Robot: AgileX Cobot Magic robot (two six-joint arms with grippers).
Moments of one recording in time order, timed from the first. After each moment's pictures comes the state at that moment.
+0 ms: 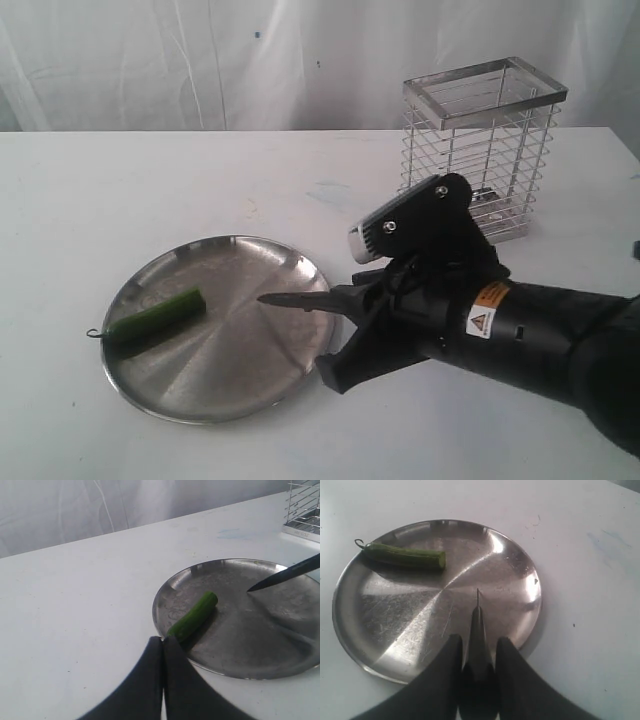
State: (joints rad) left arm -0.17 0.00 0.02 -0.10 0.26 0.18; right arm 0.79 1.33 -0.55 0.23 -0.18 -0.18
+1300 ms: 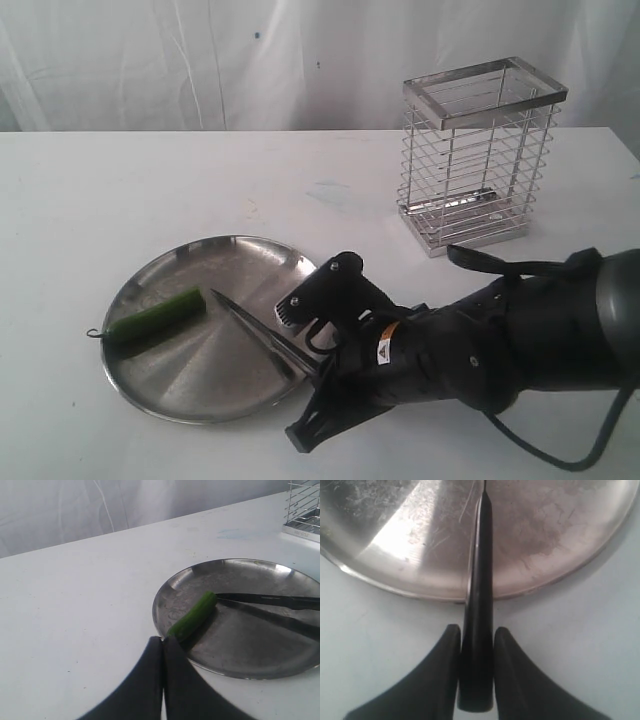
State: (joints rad) left arm -0.17 0.00 0.02 -0.10 0.26 0.18; right arm 0.81 1.68 -0.71 0.23 0.06 -0.25
